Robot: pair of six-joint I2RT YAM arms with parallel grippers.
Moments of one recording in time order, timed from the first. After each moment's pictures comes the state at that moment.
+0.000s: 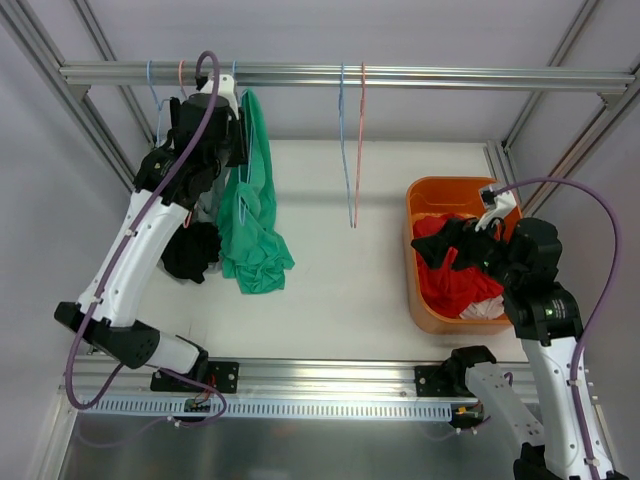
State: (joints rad) left arm -0.46 1.41 1.81 -0.84 -0.37 -0.20; right arm 0.17 0.66 1.02 -0.71 -0.42 0.25
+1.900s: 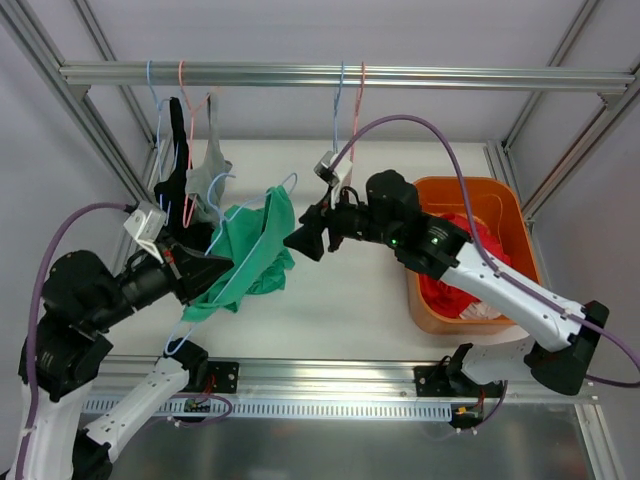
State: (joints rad) left arm -0.45 0.58 1.28 -0.86 0.37 -0.38; right arm 0.97 1.27 1.35 -0.32 -0.31 0.23
